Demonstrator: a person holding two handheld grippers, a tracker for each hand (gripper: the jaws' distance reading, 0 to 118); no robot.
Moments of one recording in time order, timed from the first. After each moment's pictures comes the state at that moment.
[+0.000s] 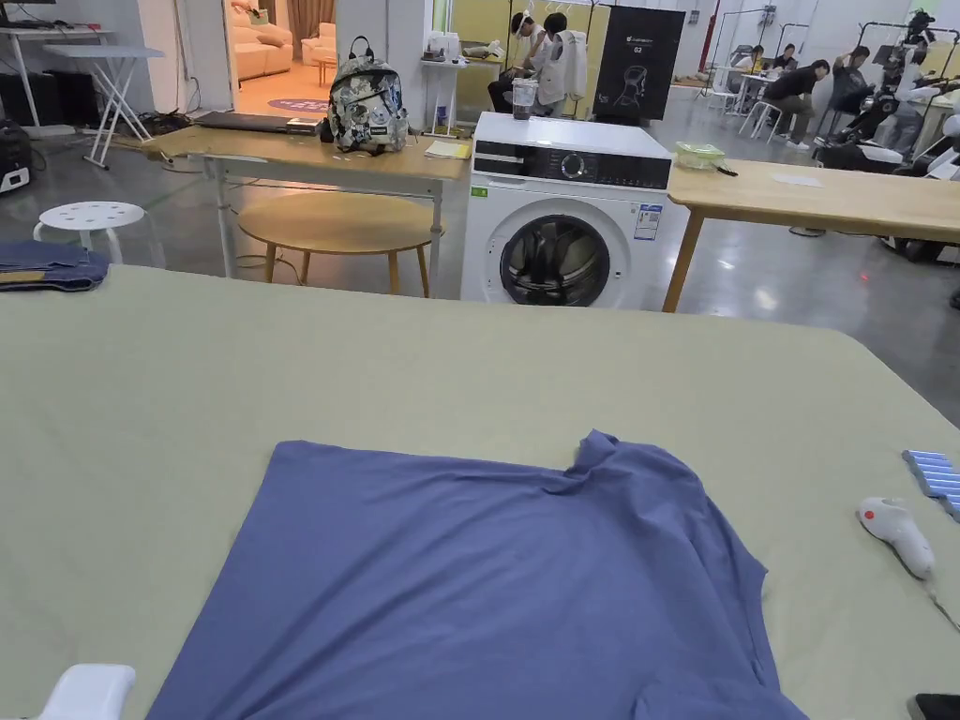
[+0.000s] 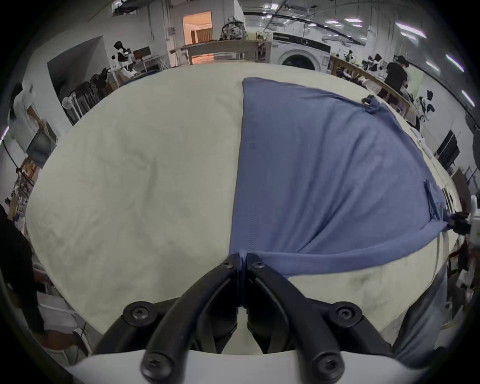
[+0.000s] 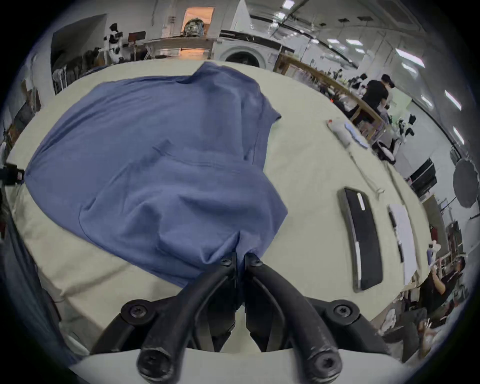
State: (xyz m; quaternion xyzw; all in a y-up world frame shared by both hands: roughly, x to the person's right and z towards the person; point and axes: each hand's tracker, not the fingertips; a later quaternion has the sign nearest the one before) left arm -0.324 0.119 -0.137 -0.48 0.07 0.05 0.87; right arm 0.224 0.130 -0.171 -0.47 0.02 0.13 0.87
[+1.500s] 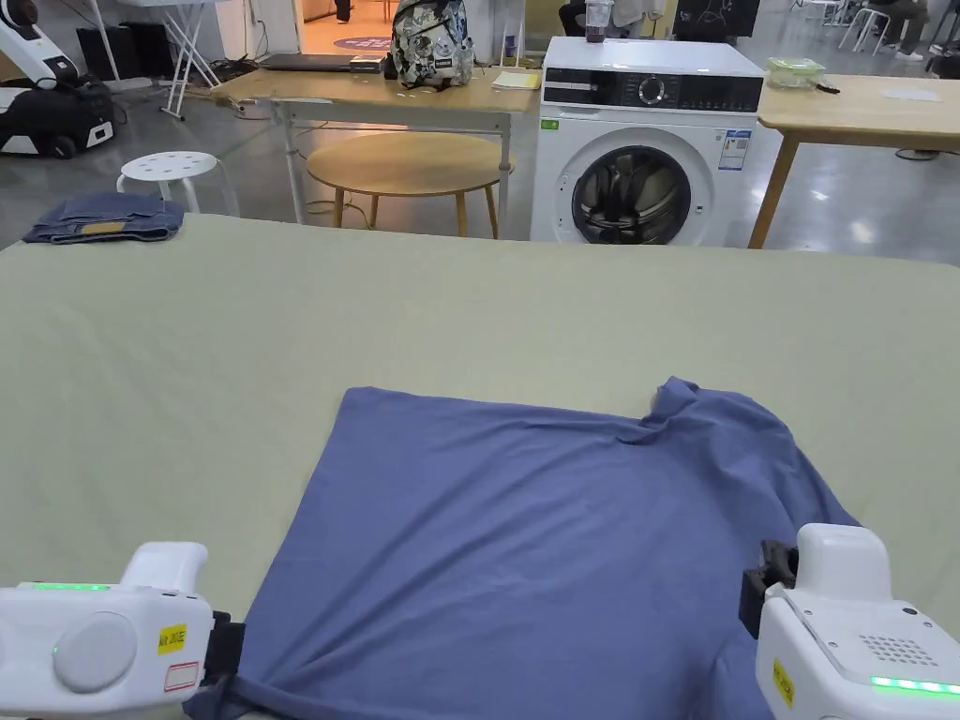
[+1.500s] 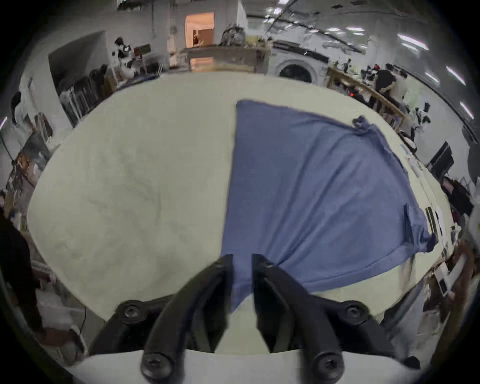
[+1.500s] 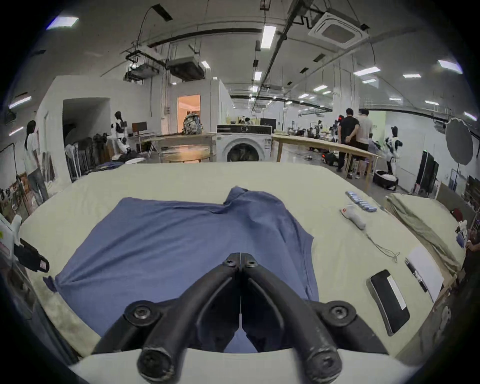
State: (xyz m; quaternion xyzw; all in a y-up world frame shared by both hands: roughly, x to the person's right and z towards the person) left arm -0.327 0.173 -0.146 -0.49 0.07 0.09 0.86; right arm 0.127 0.200 -0.203 -0.23 0.04 0.02 0.97
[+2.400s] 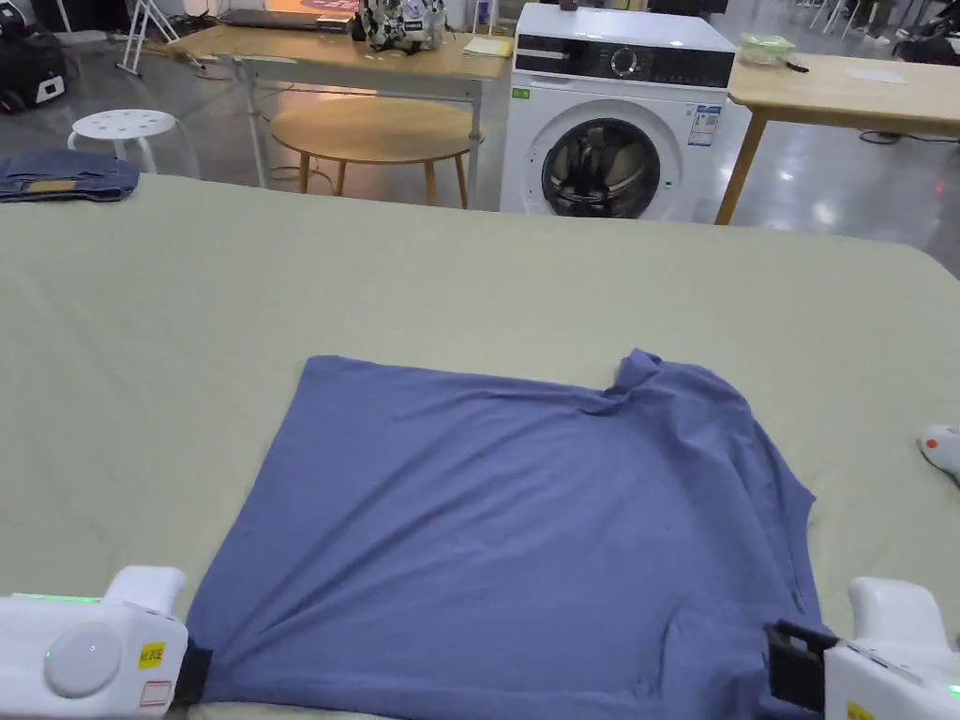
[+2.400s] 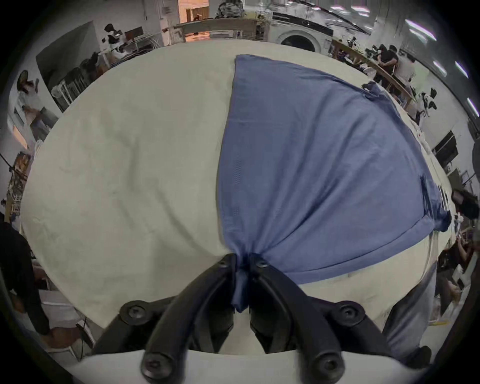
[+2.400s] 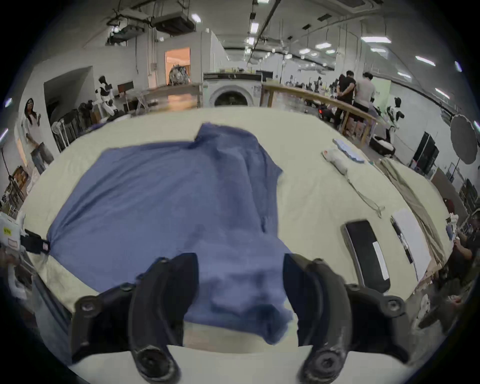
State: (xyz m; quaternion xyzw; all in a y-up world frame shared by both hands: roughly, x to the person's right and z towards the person) left arm -0.314 0.130 -0.147 -0.54 0.05 0.07 0.84; right arm 0.213 0.178 -0.186 -0.41 0.01 0.04 0.91
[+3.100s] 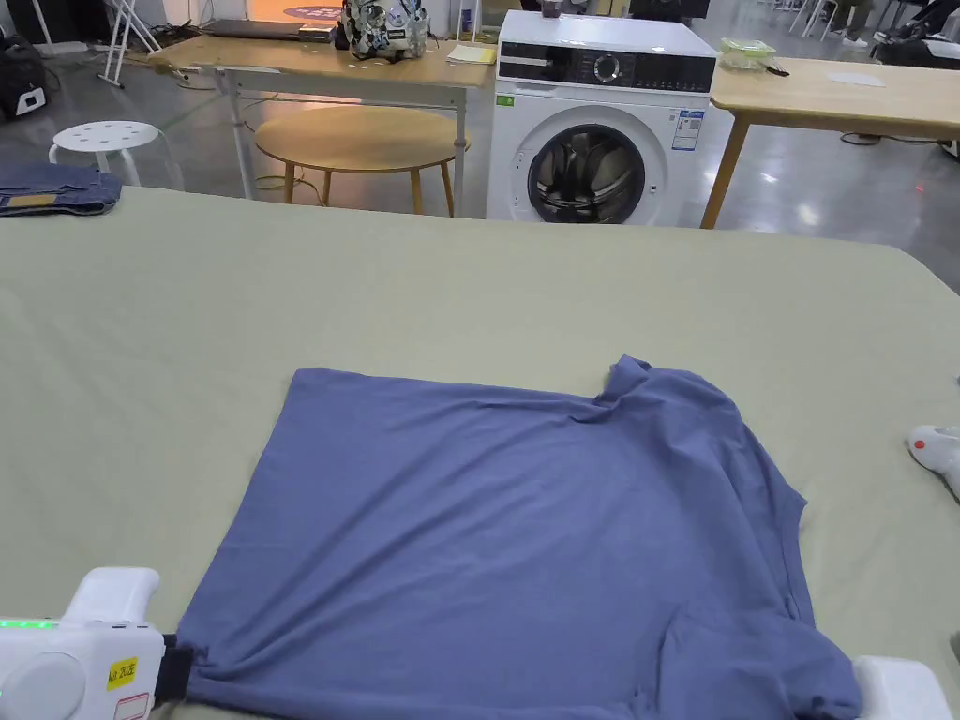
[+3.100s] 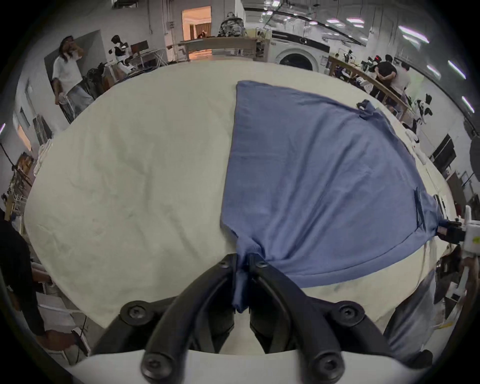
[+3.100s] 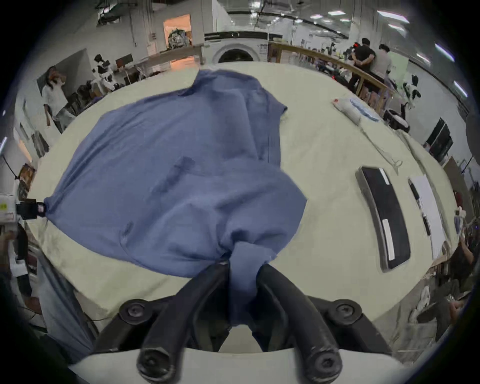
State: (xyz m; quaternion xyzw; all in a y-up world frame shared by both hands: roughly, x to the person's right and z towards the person) left arm -0.316 0.154 -0.142 -0.49 0.05 0.06 0.87; right arm 0.236 0.149 -0.173 -0.47 0.05 0.02 0.88
